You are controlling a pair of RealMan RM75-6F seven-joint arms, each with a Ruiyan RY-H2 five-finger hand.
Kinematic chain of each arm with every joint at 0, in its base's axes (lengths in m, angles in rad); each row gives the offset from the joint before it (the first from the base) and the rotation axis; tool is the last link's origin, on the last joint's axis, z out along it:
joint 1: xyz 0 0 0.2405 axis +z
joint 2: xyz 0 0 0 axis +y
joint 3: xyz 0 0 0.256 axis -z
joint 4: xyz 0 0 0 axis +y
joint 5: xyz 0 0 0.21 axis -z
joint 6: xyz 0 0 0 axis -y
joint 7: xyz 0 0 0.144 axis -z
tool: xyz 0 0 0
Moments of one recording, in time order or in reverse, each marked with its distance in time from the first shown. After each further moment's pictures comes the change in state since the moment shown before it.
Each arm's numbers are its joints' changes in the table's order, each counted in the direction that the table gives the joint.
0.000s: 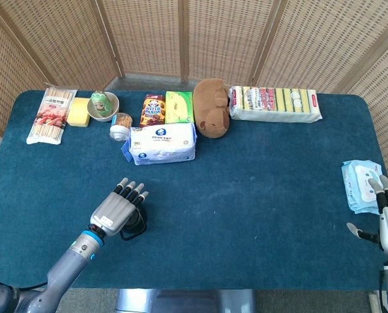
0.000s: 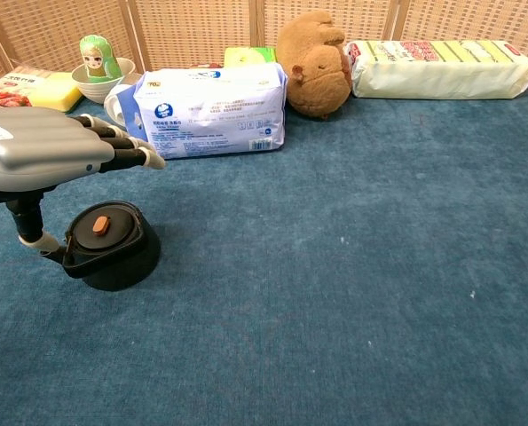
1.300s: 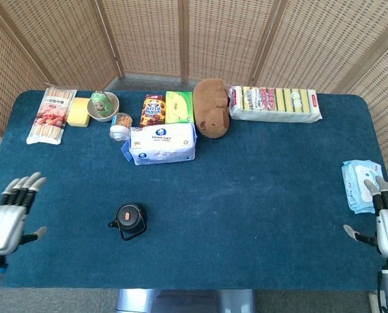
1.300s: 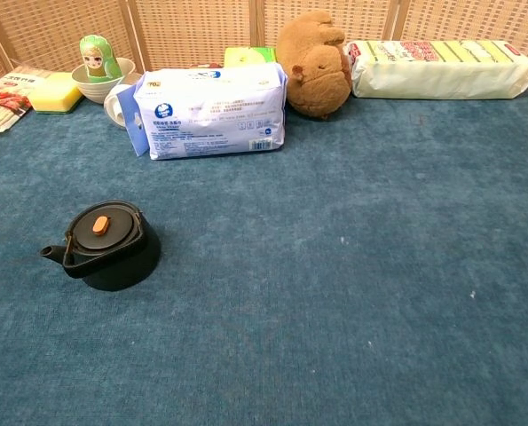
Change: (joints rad) left arm 0.556 0.247 -0.135 0.245 -0.613 -0.477 1.005; right arm -0.014 0.010 0.018 -0.032 0.061 -0.045 0.009
